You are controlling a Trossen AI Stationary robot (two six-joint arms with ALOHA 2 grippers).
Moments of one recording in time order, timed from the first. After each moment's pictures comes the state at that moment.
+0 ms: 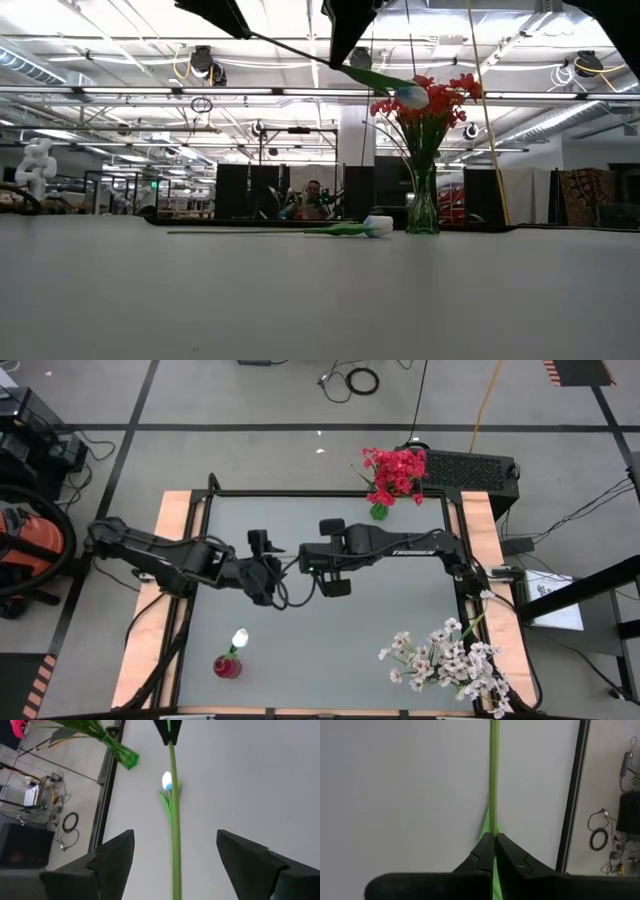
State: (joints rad) left arm -0.26 1.32 1.26 -0.83 -0.58 0.06; right arm 0.08 2.14 2.36 -1.50 0.37 -0.09
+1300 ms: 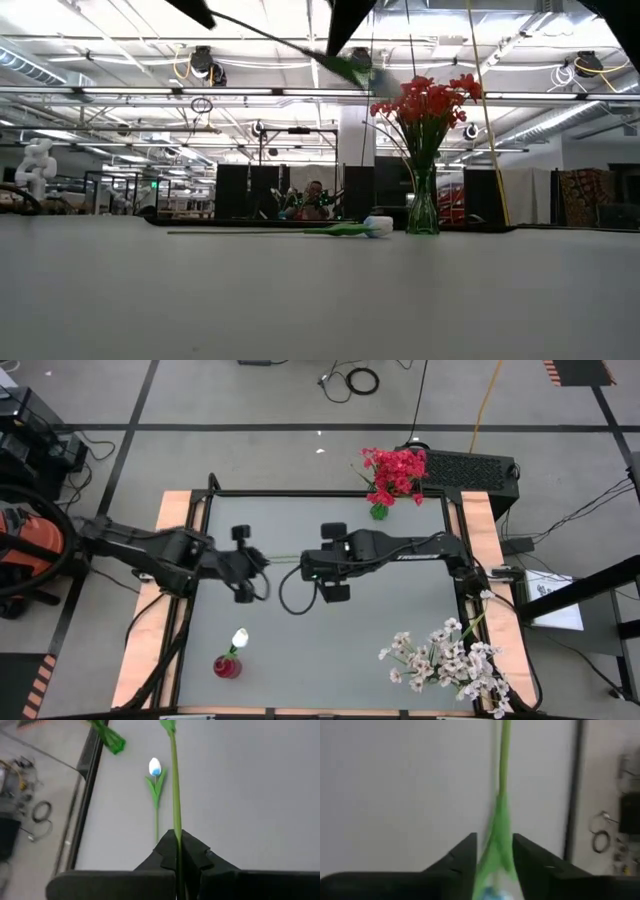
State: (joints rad) left arm -0.25 1.19 1.26 -0.98 -0.46 -0.03; right arm 0.12 2.11 2.36 -1.48 0.40 -0.03
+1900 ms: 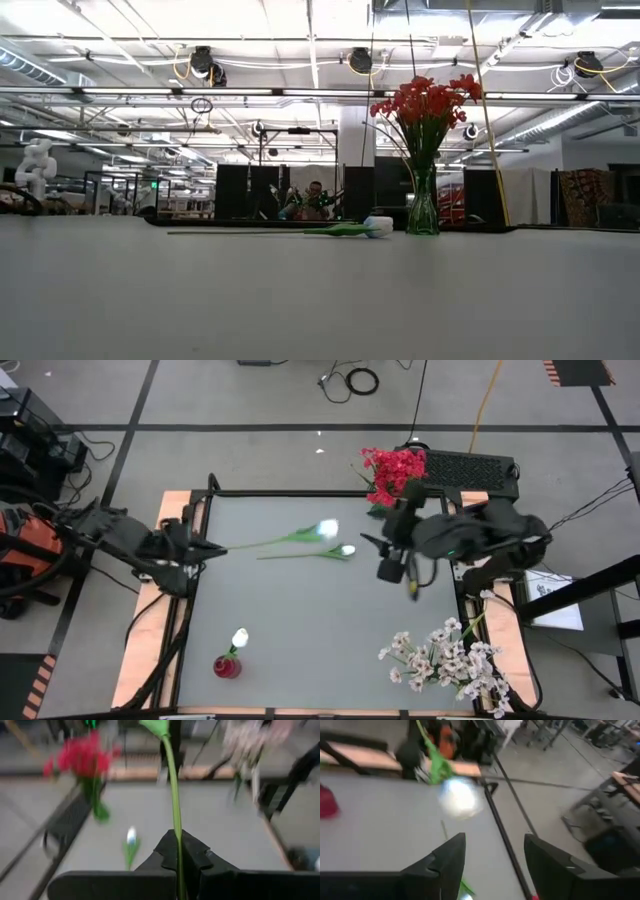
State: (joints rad) left arm -0.39 0.77 1.26 -0.89 -0.42 -0.13; right arm 0.29 1.67 2.36 -1.32 0.69 0.08
